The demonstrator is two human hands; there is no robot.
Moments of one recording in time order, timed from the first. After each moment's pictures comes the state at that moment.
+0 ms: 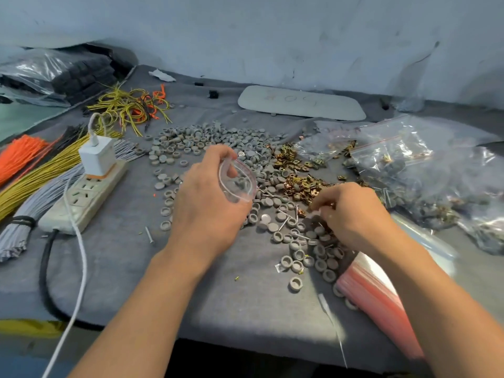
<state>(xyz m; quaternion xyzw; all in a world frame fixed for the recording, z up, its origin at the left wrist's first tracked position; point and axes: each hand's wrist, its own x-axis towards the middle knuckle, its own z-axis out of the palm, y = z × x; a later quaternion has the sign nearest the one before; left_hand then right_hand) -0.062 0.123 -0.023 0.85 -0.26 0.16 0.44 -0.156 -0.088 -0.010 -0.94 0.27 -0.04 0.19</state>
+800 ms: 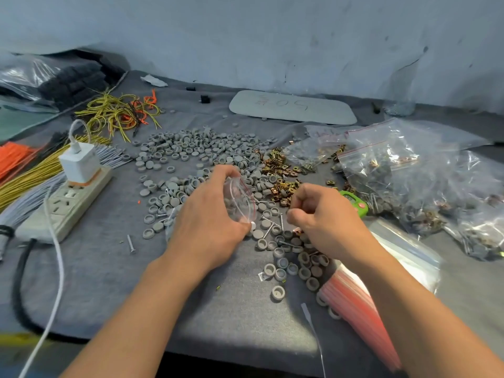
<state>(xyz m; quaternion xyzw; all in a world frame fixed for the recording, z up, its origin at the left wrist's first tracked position) -0.064 0.101 -0.036 0.89 -0.28 0.07 0.36 -0.156 -0.083 -0.024 -0.91 0.19 -0.13 0.35</state>
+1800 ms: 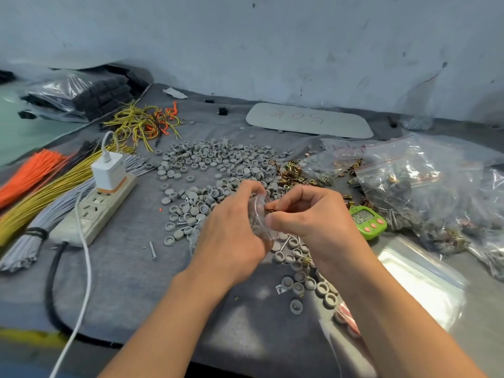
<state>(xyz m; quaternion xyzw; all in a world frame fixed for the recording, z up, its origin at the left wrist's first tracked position) -0.073 0.102 -0.030 0.88 -0.28 0.05 0.39 -0.142 -0.030 0.002 -0.70 0.13 -0.18 0.68</state>
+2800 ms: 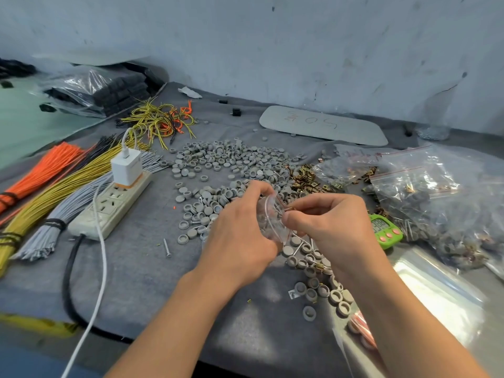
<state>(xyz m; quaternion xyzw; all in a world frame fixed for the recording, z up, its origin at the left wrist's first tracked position) -0.073 0.112 -0.025 0.86 -0.27 0.05 0.42 -0.138 -0.031 0.000 -0.76 0.18 -0.21 0.59</state>
